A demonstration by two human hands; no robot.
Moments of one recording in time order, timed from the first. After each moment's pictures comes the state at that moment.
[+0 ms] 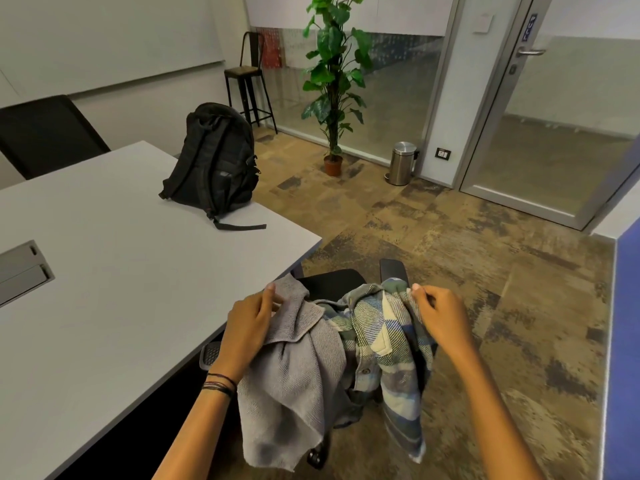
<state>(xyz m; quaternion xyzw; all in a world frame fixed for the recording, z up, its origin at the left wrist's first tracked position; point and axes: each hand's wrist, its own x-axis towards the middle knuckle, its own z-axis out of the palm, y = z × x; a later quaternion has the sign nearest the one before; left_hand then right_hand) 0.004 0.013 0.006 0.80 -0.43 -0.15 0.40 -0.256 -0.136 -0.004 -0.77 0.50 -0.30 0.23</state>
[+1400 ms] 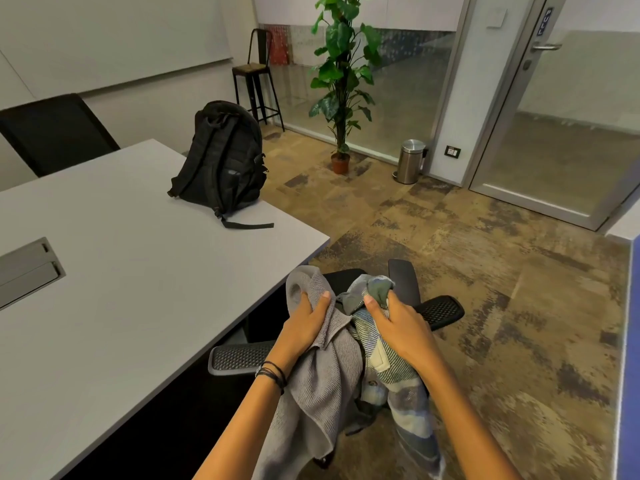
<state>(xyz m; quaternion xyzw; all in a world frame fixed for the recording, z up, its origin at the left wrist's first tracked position) -0.035 -0.027 -0.003 0.77 -0.40 -0.38 0.32 -0.199 -0.098 0.008 -0.79 0.51 -0.10 0.33</state>
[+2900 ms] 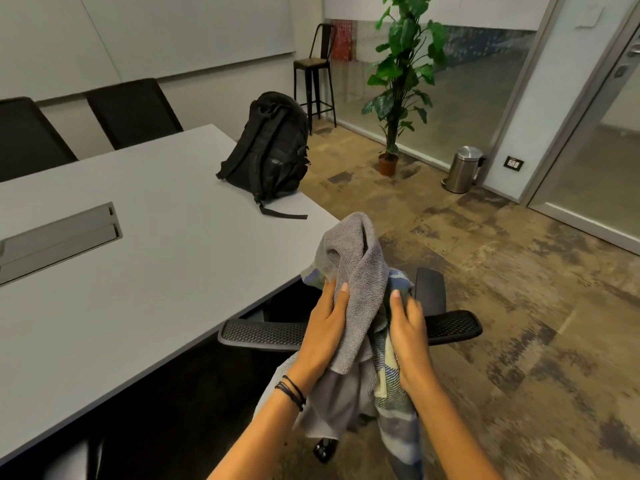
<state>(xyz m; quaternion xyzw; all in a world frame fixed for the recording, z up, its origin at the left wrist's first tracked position) -0.093 -0.013 0.019 0.69 -0.33 -0.32 0.56 -0.187 -0.086 0.012 -0.60 0.48 -0.31 0.56</state>
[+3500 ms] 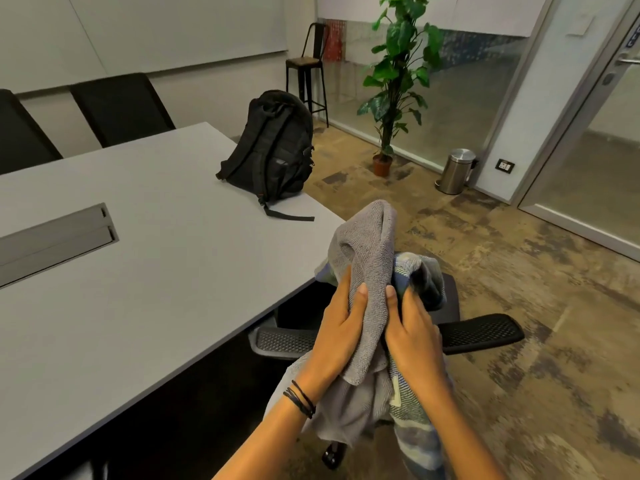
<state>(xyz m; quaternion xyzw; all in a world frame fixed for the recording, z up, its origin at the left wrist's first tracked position) -0.046 0.016 0.043 0.64 -0.38 -0.32 0.58 -0.137 -0.041 0.041 -0.78 0.46 -0.25 0.35</state>
